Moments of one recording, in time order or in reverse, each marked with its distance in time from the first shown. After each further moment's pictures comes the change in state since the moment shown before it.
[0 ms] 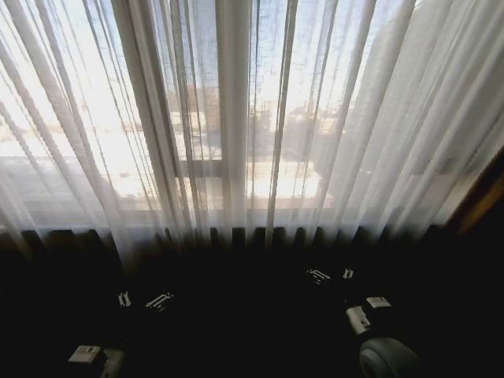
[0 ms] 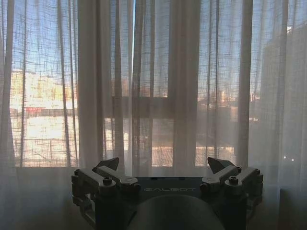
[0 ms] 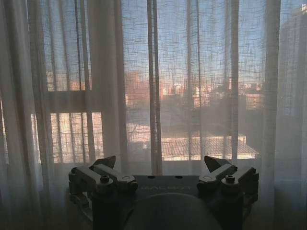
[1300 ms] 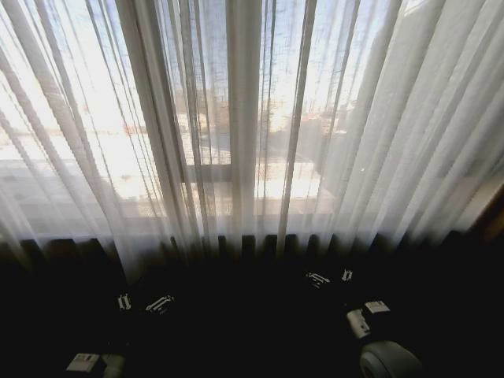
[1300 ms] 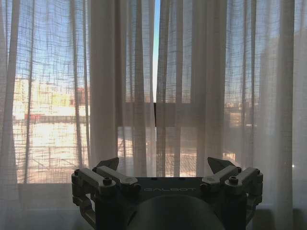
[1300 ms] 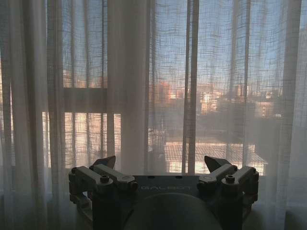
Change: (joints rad) left arm 0.027 -0.028 0.001 0.007 0.018 -0.069 0.025; right arm -0.018 0.000 0.004 -0.025 -0.056 0.051 -0.074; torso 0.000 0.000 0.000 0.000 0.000
